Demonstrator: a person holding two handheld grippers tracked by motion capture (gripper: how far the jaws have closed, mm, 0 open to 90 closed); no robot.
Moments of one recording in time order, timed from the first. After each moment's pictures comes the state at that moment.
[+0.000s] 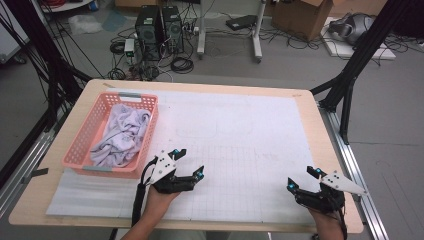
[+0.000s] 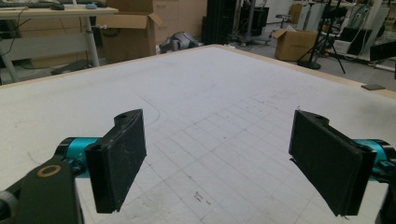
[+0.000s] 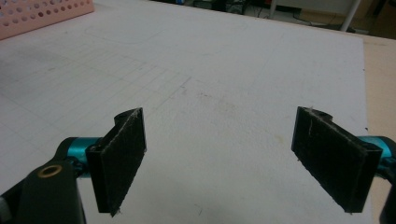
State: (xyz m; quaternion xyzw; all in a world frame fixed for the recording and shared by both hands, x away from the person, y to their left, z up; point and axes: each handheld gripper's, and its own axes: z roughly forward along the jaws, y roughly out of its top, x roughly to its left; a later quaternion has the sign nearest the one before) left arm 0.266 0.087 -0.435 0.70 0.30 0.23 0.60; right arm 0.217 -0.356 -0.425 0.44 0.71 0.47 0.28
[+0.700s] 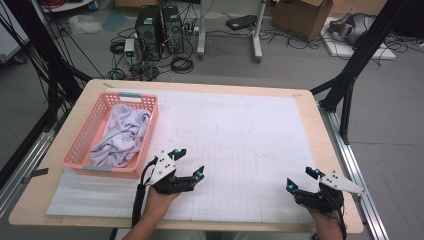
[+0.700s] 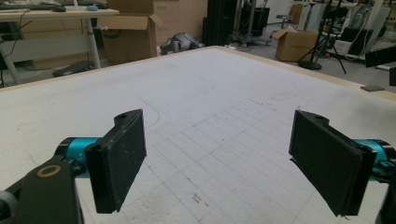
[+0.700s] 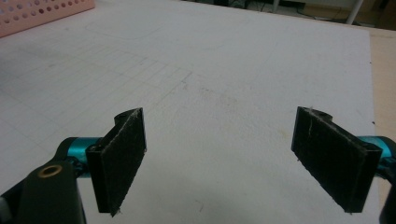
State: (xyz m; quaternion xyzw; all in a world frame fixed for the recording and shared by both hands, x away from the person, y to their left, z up) left arm 0.264 0.087 -0.432 0.70 0.30 0.23 0.60; right arm 0.220 -0.357 -0.430 0.44 0.72 0.47 0.27
